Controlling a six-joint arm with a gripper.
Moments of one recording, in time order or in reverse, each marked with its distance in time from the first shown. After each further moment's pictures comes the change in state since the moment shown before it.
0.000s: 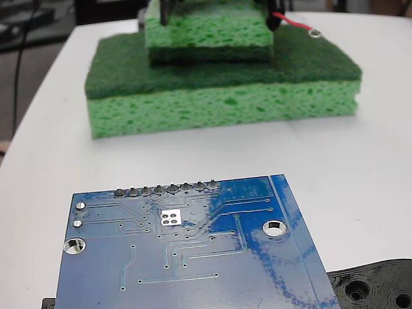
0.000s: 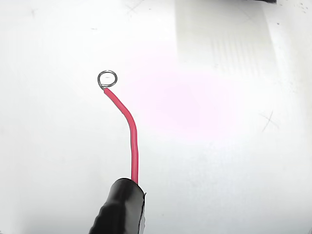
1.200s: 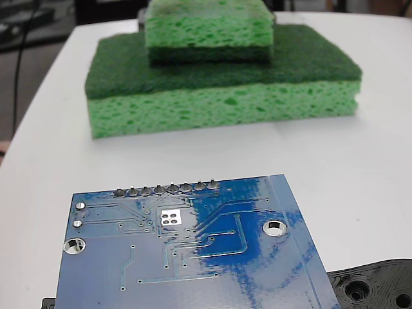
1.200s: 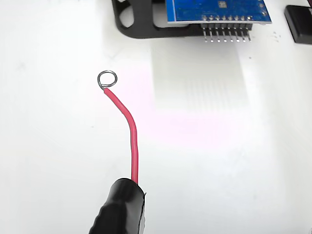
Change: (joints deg) arm 5.4 -4.9 -8.3 1.4 -2.2 1.6
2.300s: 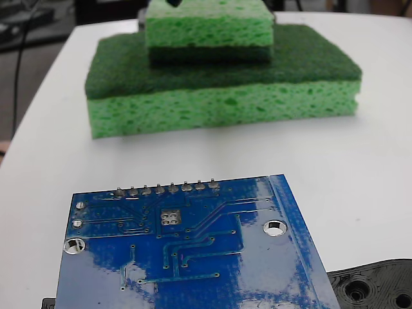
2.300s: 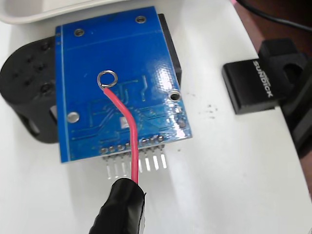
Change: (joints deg) arm 5.1 -42.0 -18.9 -22.9 4.2 2.1
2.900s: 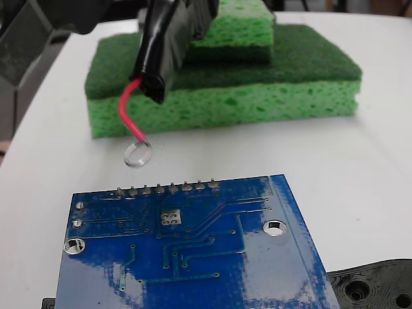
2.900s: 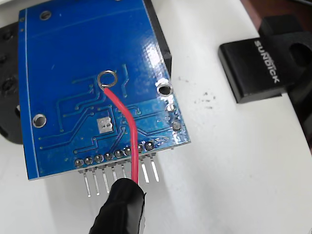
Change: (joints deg) arm -1.8 -13.4 -6.5 -2.2 2.9 1.6
